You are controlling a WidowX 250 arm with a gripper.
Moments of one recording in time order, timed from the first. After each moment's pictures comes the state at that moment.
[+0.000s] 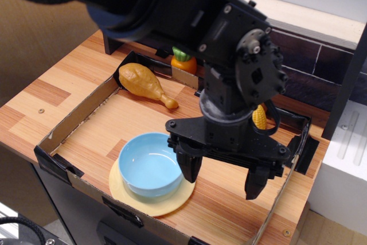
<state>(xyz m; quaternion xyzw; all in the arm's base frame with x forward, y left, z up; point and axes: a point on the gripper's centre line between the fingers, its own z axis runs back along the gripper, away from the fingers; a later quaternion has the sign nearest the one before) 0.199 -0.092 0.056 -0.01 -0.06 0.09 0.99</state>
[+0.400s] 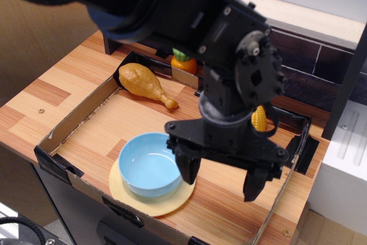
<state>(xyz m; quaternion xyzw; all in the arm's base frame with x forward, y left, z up) 0.195 -0.090 0.052 -0.01 -0.05 0.09 1.00</state>
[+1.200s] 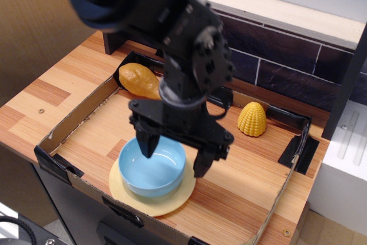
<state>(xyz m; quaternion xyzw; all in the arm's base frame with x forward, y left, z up) 0.213 -0.035 0.031 0.05 -0.05 0.07 0.99</state>
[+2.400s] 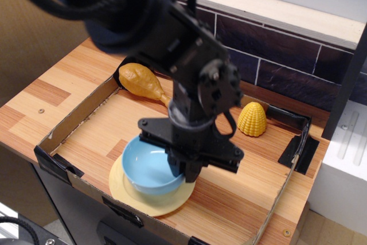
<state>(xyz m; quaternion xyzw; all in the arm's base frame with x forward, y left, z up) 0.210 -0.046 0.033 0.03 -0.08 0.09 0.99</state>
